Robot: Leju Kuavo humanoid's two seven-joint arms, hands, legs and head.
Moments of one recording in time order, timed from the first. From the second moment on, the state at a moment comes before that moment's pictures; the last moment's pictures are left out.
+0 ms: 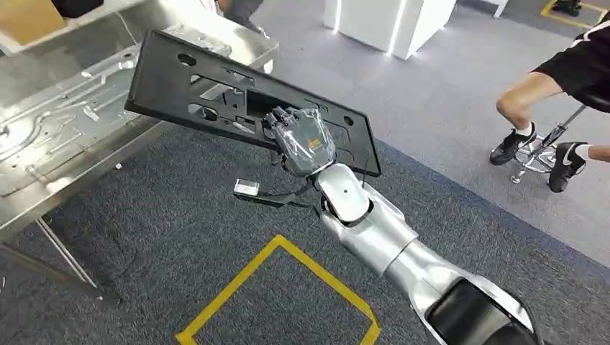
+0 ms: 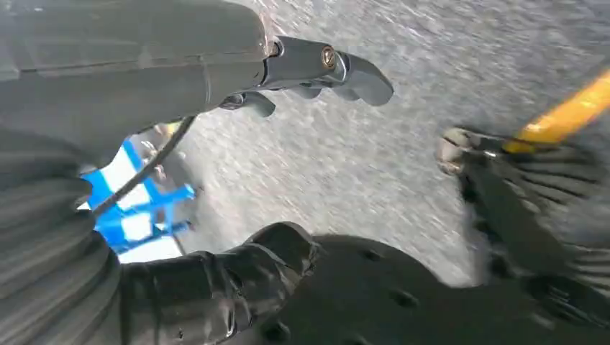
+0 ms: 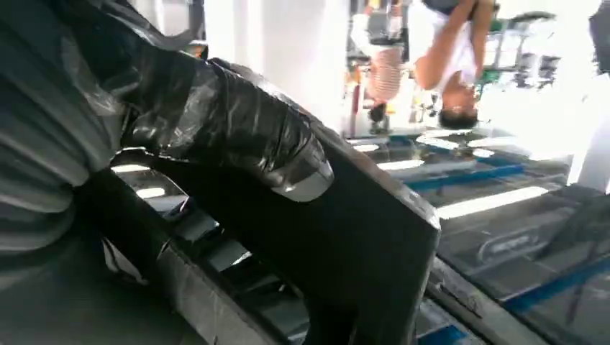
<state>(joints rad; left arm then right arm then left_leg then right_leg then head) -0.02 -0.05 0.09 -0.17 -0.02 -0.13 0.11 -0.86 0.08 0.90 -0.87 1.33 -0.57 -0.13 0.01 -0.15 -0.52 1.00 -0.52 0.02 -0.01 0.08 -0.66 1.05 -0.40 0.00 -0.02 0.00</state>
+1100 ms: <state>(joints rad) 0.00 -0.05 0.09 -0.17 -0.01 -0.13 0.07 -0.85 0.08 0.90 -0.84 1.34 -0.55 -0.12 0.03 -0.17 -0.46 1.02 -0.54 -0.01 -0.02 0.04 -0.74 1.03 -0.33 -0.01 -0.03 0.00</state>
